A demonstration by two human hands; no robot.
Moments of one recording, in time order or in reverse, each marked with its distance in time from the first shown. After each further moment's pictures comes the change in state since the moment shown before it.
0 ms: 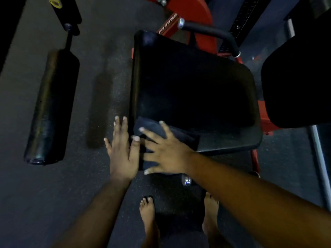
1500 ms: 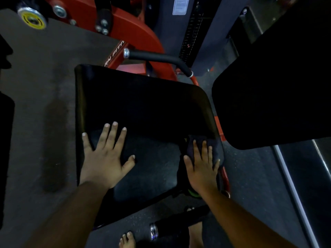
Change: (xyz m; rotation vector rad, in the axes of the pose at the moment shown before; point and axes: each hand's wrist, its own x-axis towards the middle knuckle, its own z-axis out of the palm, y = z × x) left_hand 0.124 0.059 0.061 0.865 -0.298 0.476; right_hand -0.152 0.086 0.017 0.476 -0.057 1.514
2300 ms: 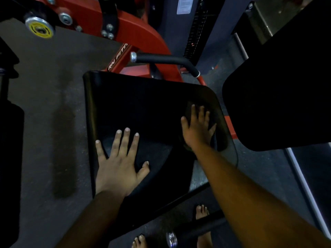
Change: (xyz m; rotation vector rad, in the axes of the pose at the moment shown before) left_hand 0.003 -0.004 0.003 -0.015 -0.005 0.024; right_hand 0.124 -0.095 -0.021 -0.004 0.070 0.050
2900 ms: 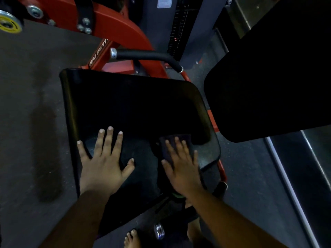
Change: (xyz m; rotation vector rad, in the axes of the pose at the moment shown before) left_hand 0.000 0.003 -0.005 -0.015 -0.007 -0.016; right_hand -0.142 0.054 0.022 -0.036 -0.038 -0.276
